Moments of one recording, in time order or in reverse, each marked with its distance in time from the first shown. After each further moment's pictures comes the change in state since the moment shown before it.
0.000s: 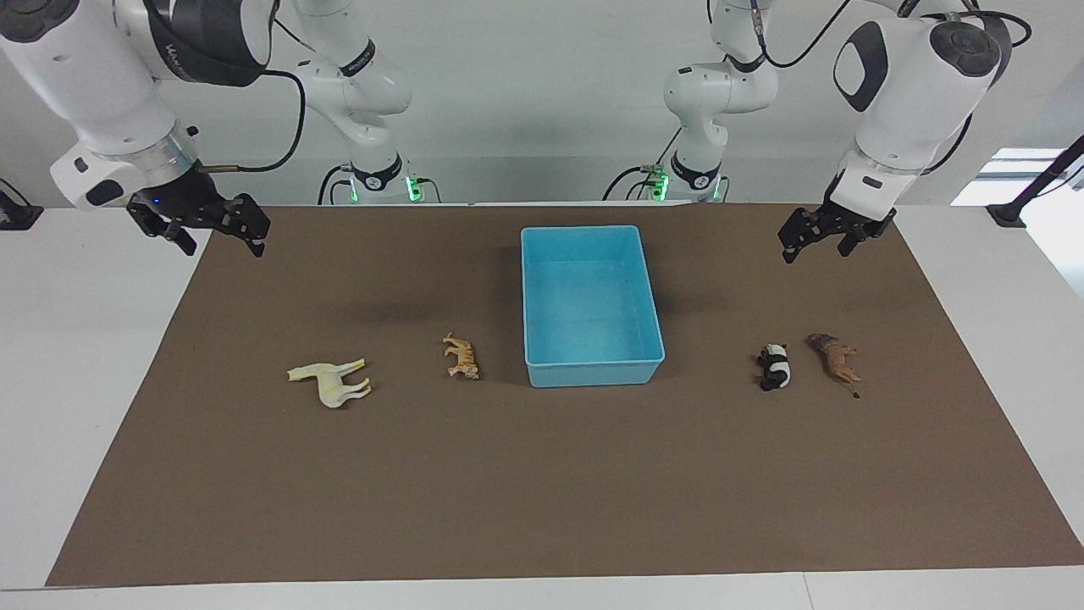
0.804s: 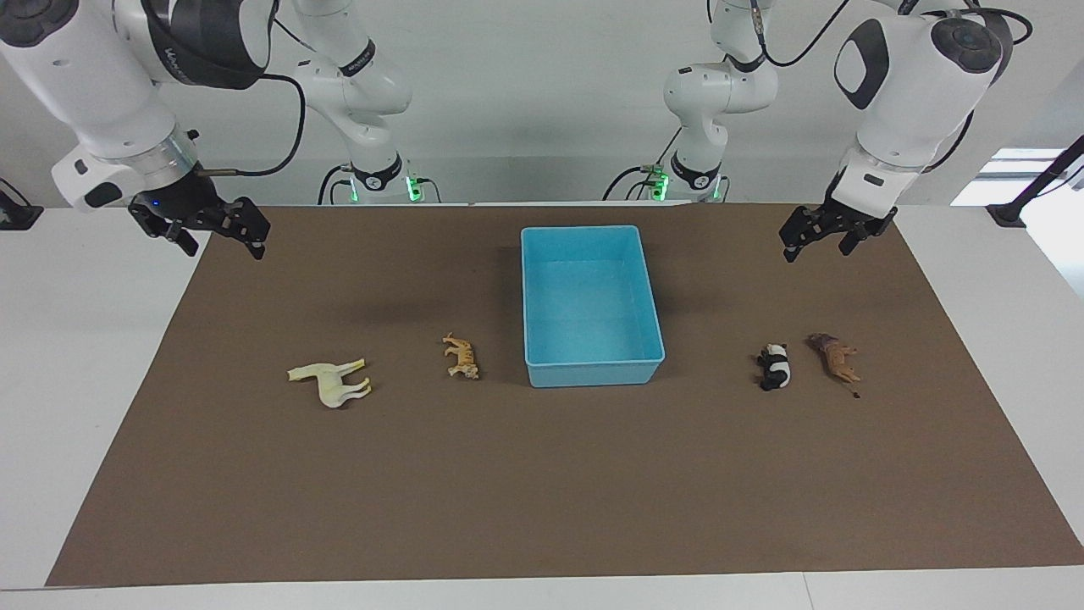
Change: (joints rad) left arm 0.002 -0.009 0.005 -0.003 0.000 0.006 -0.007; right arm -0.001 -0.006 0.002 -0.045 0.008 0.052 0.034
